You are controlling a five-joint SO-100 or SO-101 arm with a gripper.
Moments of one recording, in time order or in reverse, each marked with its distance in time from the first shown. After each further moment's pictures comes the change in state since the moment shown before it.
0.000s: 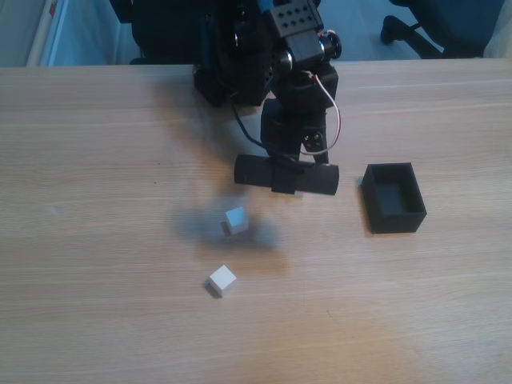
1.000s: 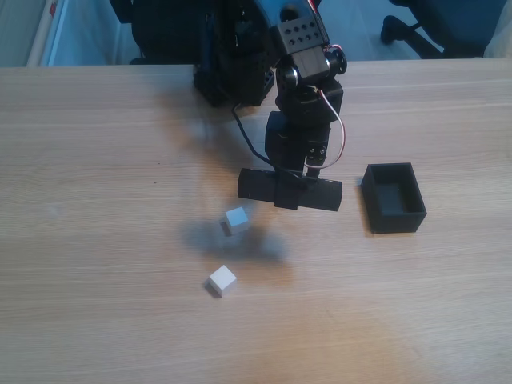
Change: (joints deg) arm -0.2 -6.9 -4.1 -2.5 1.0
